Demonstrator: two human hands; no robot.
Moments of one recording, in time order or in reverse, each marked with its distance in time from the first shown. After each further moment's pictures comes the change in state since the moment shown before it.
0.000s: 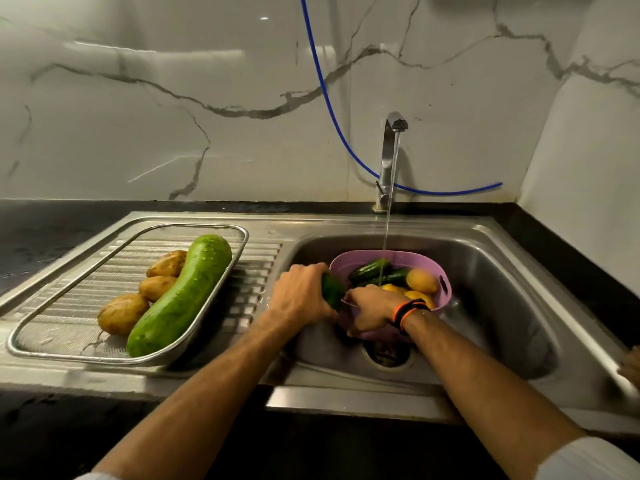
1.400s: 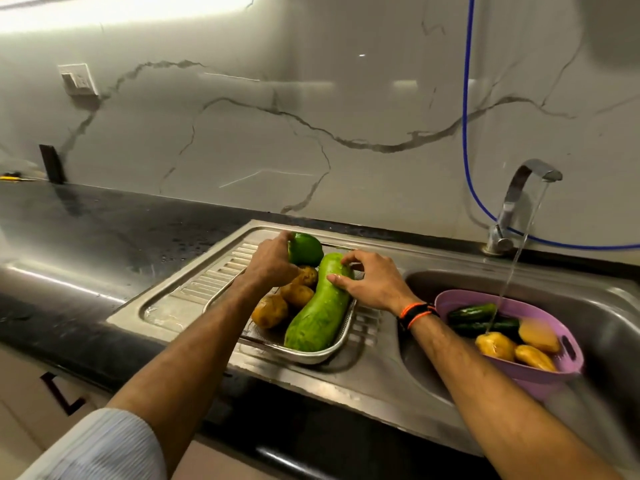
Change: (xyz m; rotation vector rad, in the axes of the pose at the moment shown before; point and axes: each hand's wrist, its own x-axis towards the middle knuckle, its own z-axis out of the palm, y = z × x) left_hand -0.016 -0.203 -0.136 -0.128 0.150 -0.359; right_hand 0.035 -0.197 -0.055 0.482 0.493 -0.285
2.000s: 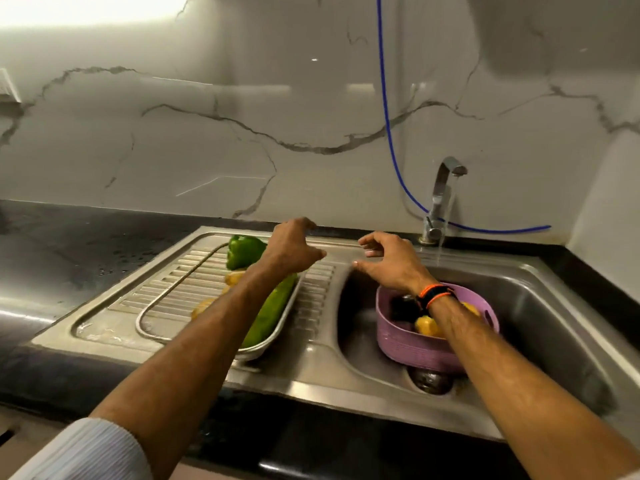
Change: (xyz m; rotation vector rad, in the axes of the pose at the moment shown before) left_hand -0.031 0.129 0.019 -0.165 -0.005 0.234; right_hand -0.042 0.061 -0.103 0.037 0.132 0.119
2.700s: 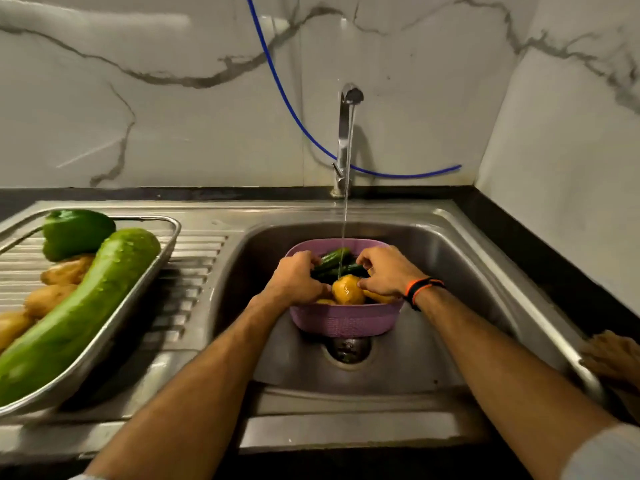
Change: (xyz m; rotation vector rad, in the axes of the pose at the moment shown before) left_hand 0.020 0.050 0.224 -0.003 -0.399 0.005; right_hand -0.017 0.200 -0.038 -0.464 -0.239 0.298
